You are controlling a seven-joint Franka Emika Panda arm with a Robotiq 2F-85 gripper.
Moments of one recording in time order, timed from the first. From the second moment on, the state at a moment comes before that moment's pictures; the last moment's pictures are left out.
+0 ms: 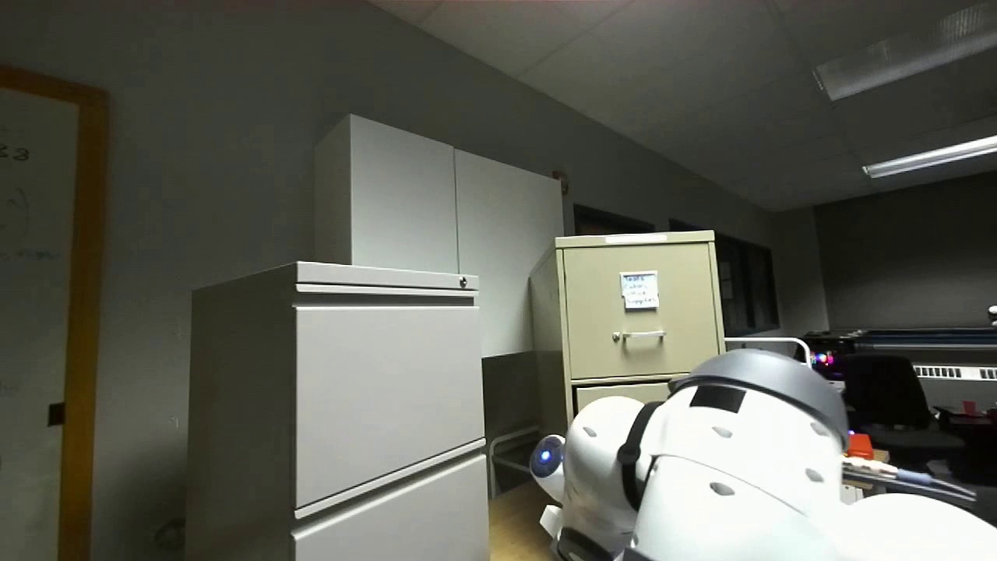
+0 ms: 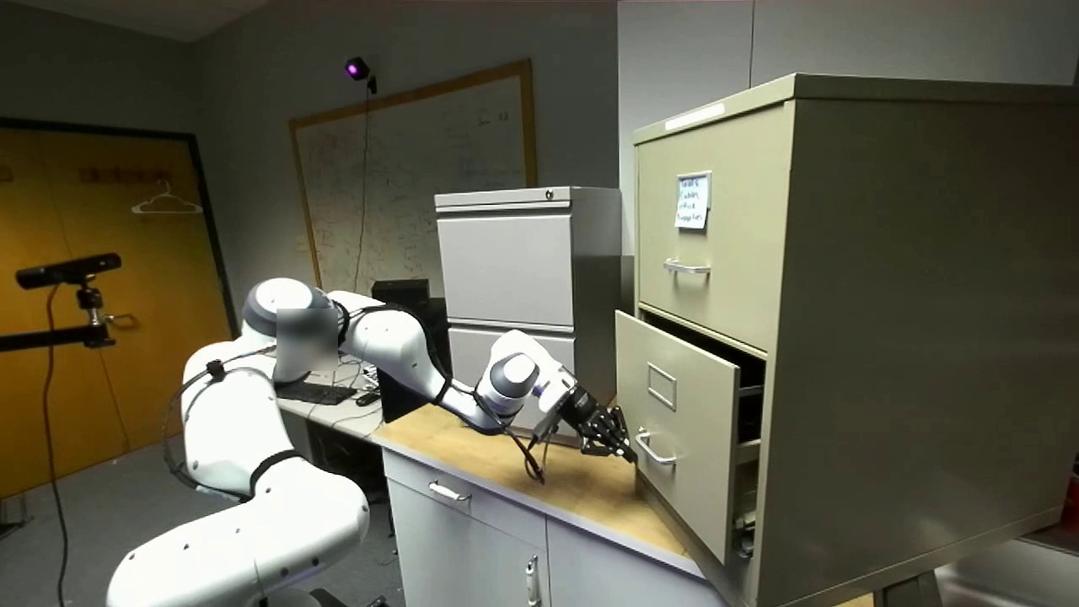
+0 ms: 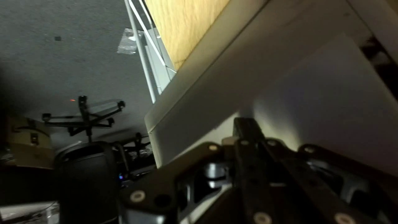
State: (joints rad) arm -1.95 -0.89 1.66 -2.27 -0.01 2.69 1.78
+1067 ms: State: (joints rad) arm -1.97 -0.74 1.68 -2.04 0.26 2.59 1.41
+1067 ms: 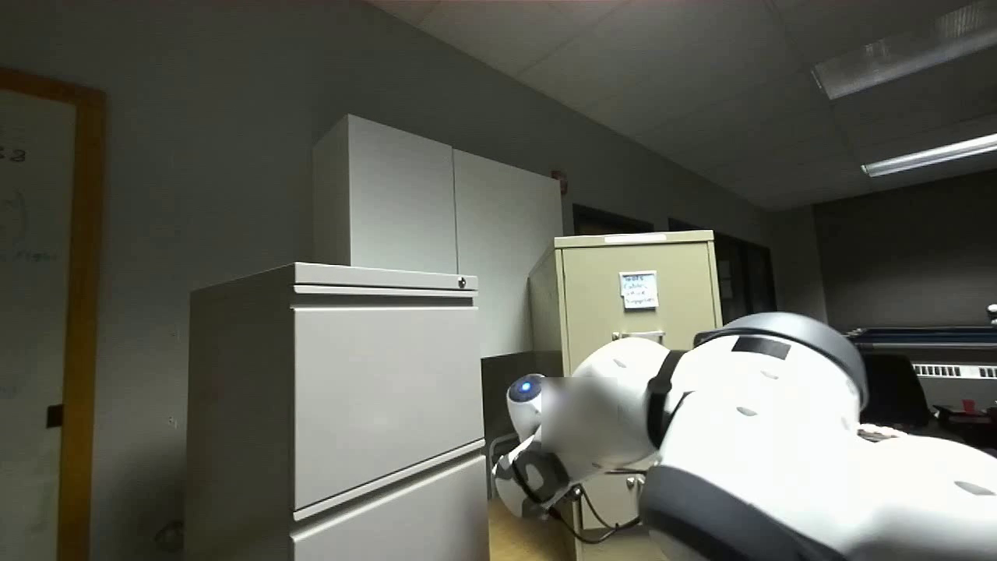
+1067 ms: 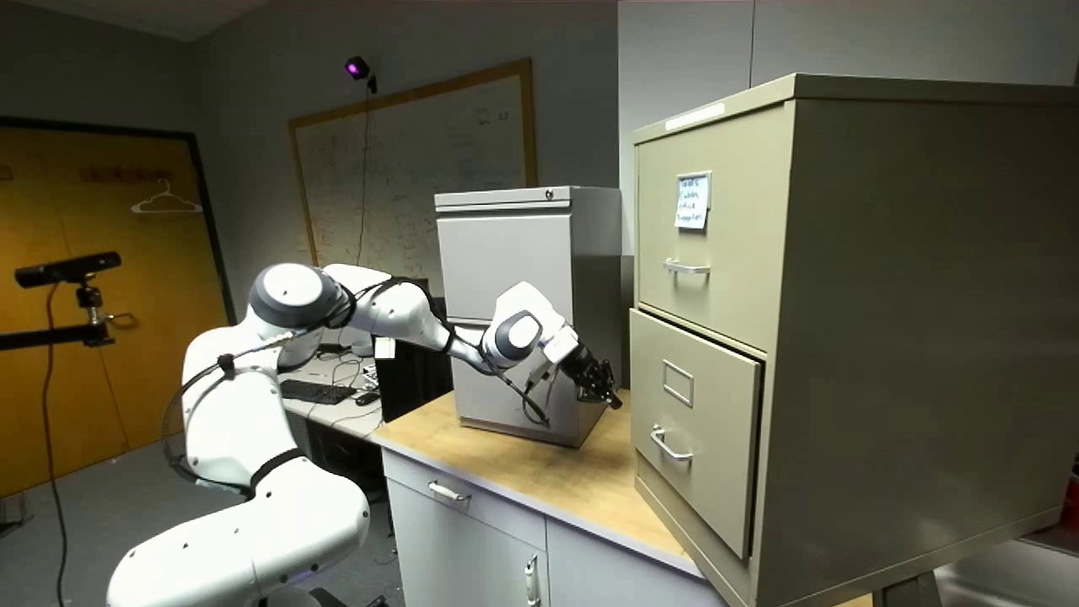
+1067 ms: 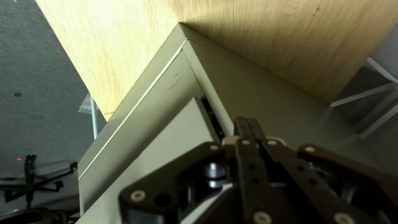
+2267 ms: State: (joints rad) arm -1.97 -0.62 1.59 -2.22 0.17 2.86 1.56
